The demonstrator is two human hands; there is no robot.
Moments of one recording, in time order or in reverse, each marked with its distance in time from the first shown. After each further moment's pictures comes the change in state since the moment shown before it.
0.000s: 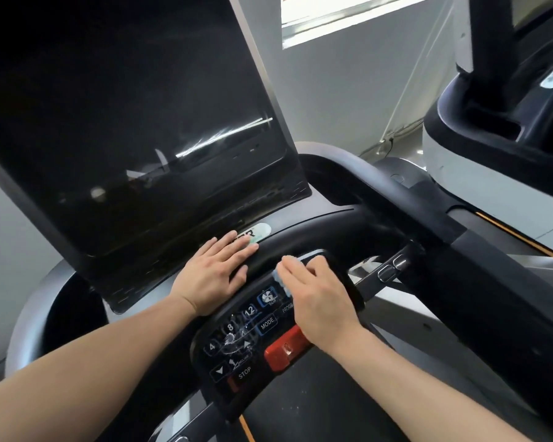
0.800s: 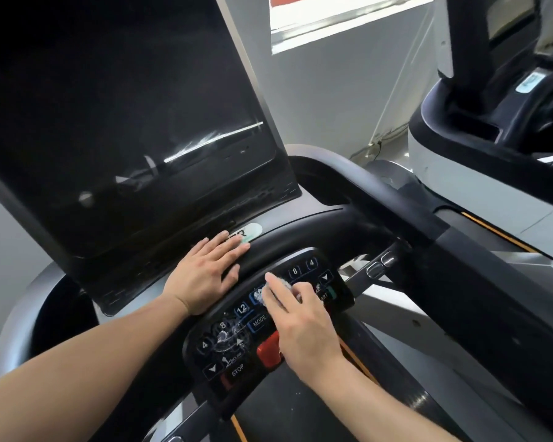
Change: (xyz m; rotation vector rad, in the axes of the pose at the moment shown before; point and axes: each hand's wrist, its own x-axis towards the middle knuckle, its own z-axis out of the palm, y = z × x) left_hand -0.001 0.001 -0.003 -0.014 -0.008 -0.005; right_hand -0.041 -0.033 0.020 0.038 0.010 0.094
